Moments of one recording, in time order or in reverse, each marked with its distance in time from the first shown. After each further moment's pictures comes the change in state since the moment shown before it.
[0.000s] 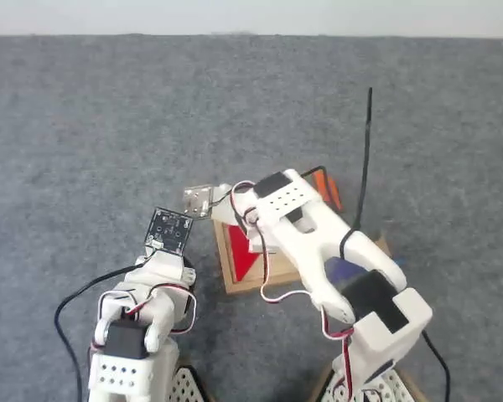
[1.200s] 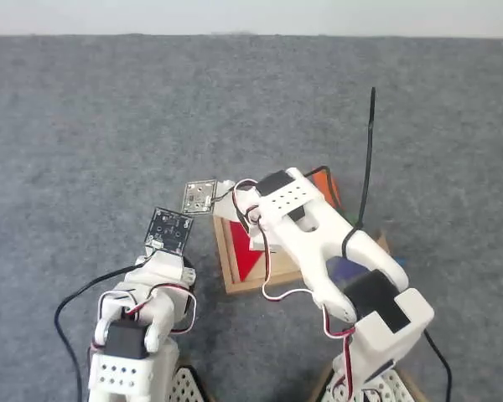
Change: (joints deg) left arm 0.0 0.0 0.0 0.0 0.0; right arm 1.4 -0.9 -0.2 0.4 -3.0
